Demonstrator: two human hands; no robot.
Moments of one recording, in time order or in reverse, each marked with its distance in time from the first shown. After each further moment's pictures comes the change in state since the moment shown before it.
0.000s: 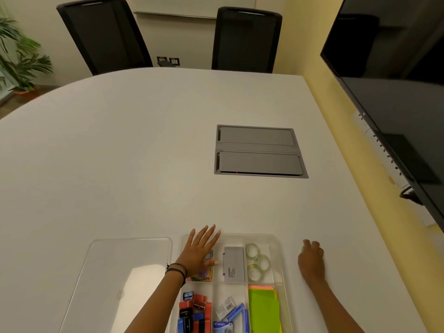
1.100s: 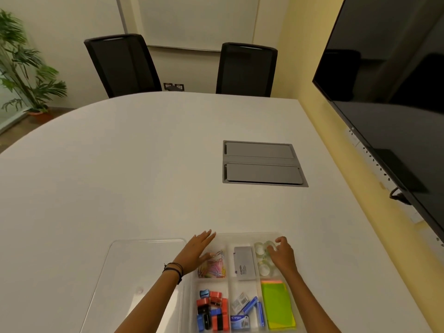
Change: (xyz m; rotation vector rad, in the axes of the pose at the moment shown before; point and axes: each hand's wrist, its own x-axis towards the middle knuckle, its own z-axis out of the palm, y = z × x) left_hand -0.030 -0.046 0.020 -0.374 0.085 0.045; right_hand -0.071 -0.094 -0.014 0.579 -0.099 -0.061
